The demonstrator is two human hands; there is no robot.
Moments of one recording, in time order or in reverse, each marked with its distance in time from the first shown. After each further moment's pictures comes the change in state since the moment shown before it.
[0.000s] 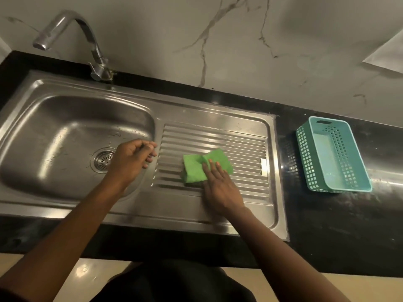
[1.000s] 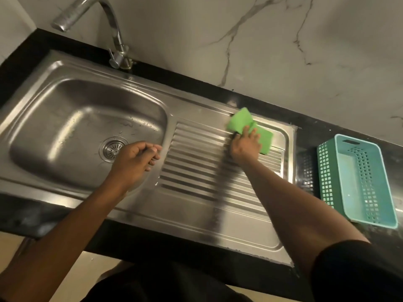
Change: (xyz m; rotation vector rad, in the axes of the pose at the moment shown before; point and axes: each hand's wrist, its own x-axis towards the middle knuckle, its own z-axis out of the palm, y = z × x) left_hand -0.001 -0.016 -0.004 -0.036 0.059 -0.081; right_hand 0.162 0.048 -0.049 0.097 0.089 0.437
